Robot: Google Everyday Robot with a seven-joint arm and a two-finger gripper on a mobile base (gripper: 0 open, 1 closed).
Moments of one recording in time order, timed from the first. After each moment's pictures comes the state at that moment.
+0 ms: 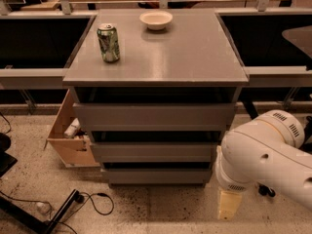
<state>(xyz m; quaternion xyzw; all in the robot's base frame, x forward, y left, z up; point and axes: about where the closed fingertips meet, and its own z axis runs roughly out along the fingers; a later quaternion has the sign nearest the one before) 0.404 -0.184 0.687 -0.63 0.76 -0.08 0.08</state>
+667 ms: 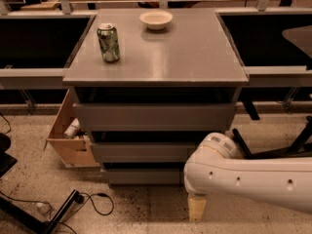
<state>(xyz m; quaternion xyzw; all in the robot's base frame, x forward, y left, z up) 0.441 -0.129 0.568 -0.67 0.74 -0.07 0.08</state>
